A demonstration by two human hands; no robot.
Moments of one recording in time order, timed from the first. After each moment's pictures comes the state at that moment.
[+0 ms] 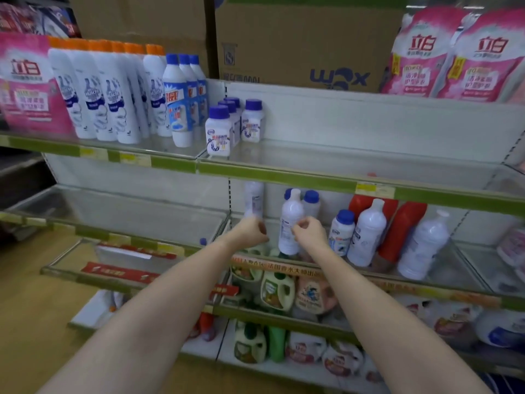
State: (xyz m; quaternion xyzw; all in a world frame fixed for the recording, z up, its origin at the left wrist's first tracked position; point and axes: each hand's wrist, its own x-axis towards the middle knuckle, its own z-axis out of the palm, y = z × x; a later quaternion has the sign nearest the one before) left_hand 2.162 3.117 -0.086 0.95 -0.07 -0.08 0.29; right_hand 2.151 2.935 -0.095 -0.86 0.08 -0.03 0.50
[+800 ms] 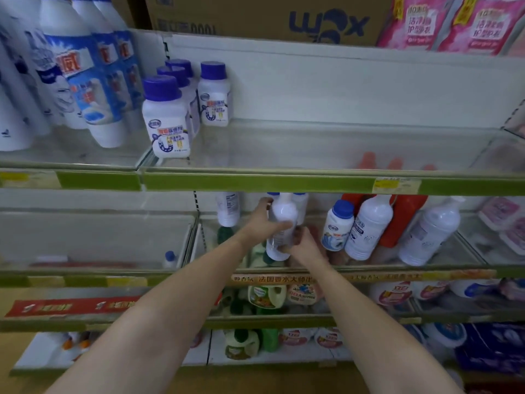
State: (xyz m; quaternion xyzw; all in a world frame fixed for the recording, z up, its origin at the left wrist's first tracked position) left_hand 2.303 3.068 -0.147 0.83 -0.11 -0.13 0.54; right_hand 2.249 2.927 -0.186 -0.84 0.18 0.04 0.51
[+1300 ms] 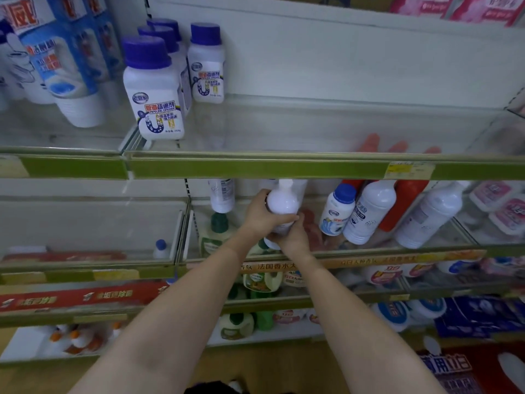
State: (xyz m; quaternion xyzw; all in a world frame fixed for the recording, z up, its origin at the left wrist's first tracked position) left_hand 2.306 3.063 -0.169 0.82 -0.10 -0.05 0.56; right_hand 2.269 2.956 -0.226 -0.85 0.22 -0.02 0.48
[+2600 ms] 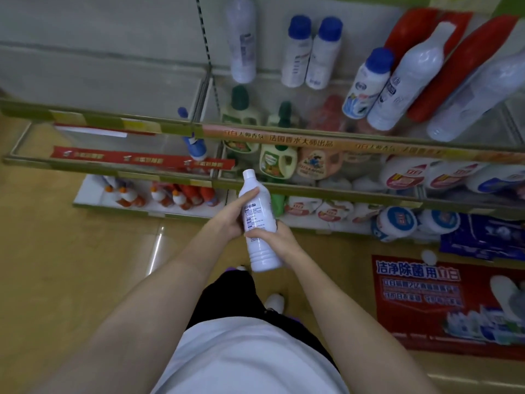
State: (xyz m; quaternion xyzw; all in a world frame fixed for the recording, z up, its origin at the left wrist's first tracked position) left_hand 2.054 3.138 -0.299 0.45 0.29 -0.34 0.77; right_hand 1.993 3.004 -0.306 -0.67 0.24 0.30 0.64
